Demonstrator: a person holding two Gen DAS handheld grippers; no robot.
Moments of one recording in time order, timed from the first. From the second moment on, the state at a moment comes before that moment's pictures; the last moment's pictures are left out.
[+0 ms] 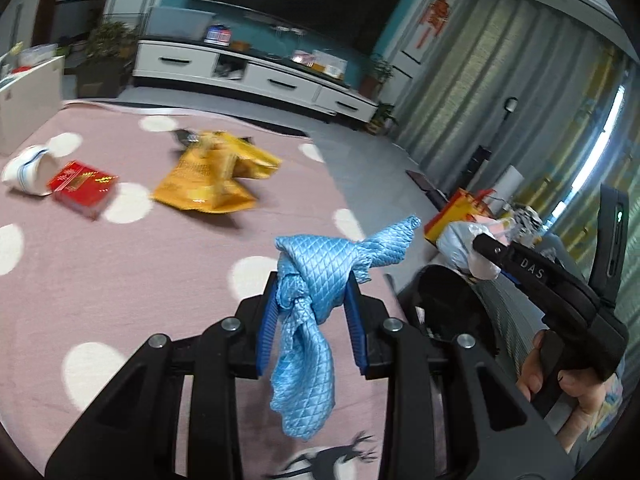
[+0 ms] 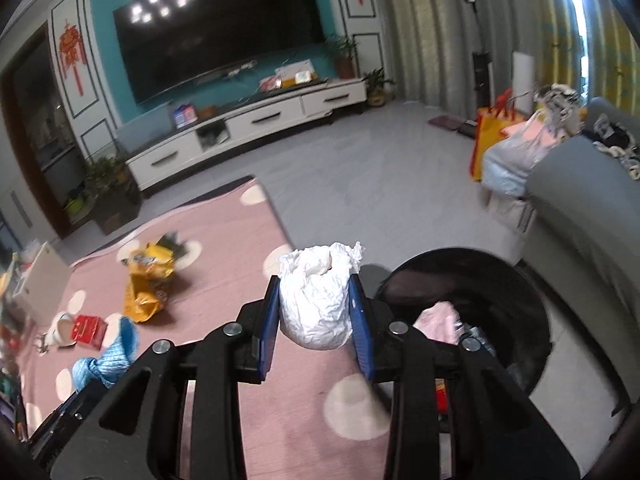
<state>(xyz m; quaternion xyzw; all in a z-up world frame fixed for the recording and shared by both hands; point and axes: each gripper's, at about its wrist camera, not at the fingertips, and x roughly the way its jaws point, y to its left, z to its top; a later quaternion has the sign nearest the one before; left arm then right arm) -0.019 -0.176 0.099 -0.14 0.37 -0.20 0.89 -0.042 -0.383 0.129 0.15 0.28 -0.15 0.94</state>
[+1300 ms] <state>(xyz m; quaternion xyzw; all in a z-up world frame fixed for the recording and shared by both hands) -0.002 -0.408 0.024 -0.05 0.47 -0.40 0.79 -0.113 -0.549 0.072 0.34 0.32 -0.28 0.84</state>
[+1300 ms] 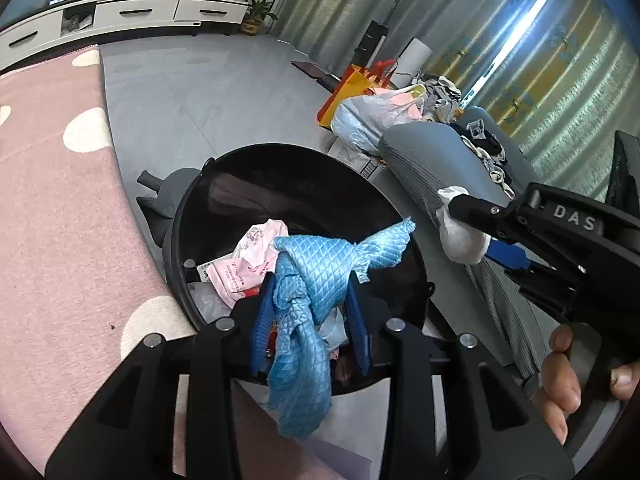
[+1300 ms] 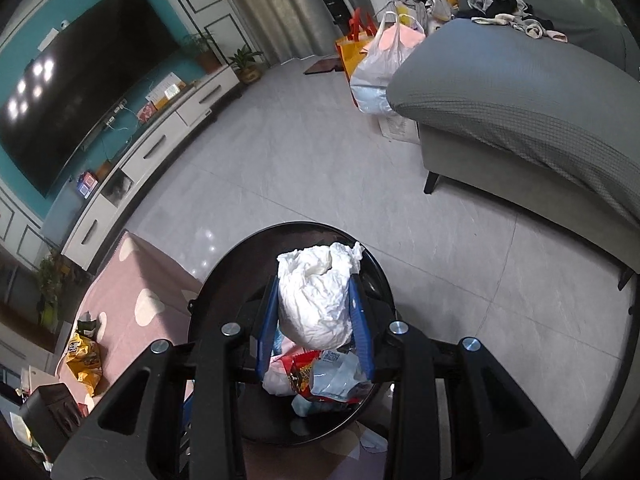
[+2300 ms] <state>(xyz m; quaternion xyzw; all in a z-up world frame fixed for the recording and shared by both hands) 0.061 -0.100 0.108 -0.17 0.36 -0.12 0.91 -0.059 -0.480 0.085 0.20 0.36 -0.32 0.86</state>
